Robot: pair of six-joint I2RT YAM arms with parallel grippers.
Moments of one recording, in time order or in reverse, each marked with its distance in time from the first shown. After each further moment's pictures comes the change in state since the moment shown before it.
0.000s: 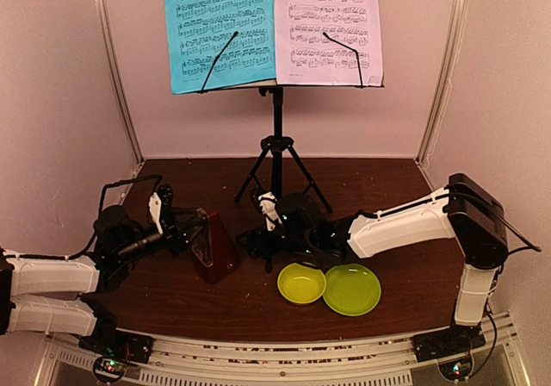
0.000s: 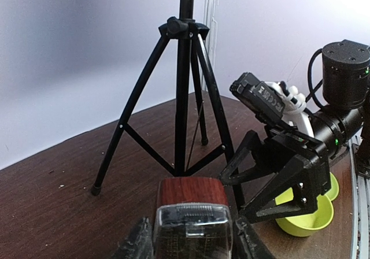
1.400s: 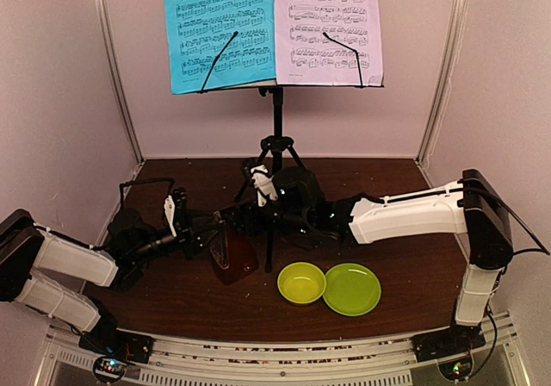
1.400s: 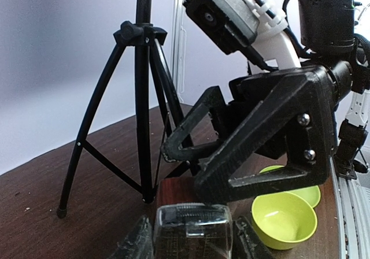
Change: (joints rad) left arm -0.084 0.269 0.023 0.317 0.058 -0.032; right arm 0.007 -0.029 0.148 -0.027 -0.039 -0.006
